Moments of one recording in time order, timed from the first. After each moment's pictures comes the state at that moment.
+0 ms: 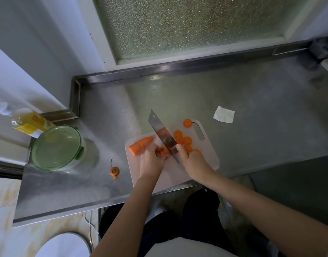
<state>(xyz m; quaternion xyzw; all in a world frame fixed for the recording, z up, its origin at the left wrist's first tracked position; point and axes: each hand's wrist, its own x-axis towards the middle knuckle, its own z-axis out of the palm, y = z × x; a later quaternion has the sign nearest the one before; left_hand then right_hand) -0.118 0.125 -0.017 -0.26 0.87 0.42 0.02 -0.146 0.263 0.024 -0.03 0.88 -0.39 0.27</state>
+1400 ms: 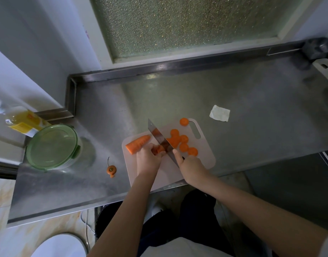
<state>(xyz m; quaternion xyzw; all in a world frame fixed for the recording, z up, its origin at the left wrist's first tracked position) -0.116 0.126 -0.014 -0.27 0.85 0.44 0.00 -0.129 0.262 0.039 -0.07 0.91 -0.23 0.34</state>
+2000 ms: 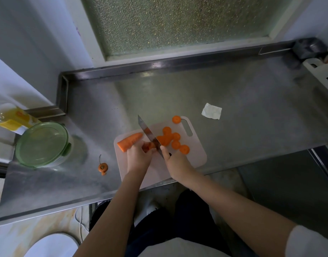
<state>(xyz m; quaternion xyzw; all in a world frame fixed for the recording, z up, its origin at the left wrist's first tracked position) -0.117 0.127 -0.016 -0.28 0.85 0.45 -0.01 -0.128 0.252 0.014 -0.02 0.89 -0.37 0.27</state>
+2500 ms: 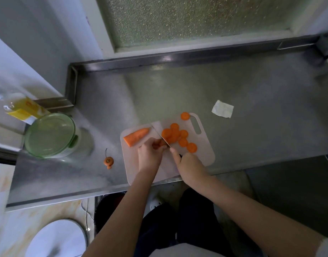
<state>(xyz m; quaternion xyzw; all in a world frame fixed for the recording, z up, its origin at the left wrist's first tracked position) -0.117 0.141 -0.024 -0.31 0.83 0.46 -0.03 -0.126 0.268 0.013 -0.04 0.92 -0.29 0.28</state>
